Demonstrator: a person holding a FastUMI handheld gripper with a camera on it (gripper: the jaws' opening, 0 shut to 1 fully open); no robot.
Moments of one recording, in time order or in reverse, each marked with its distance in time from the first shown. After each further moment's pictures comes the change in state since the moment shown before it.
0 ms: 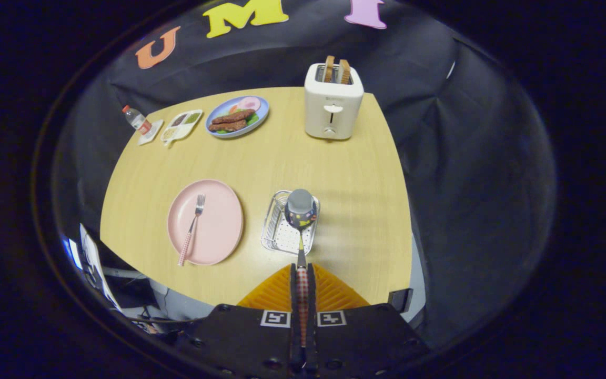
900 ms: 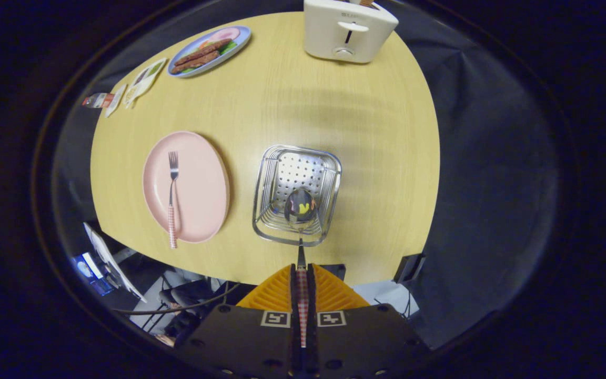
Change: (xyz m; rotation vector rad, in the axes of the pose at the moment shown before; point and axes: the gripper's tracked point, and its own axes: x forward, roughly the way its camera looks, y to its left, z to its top) arm 0.046 0.015 -0.005 0.070 0.547 -0.027
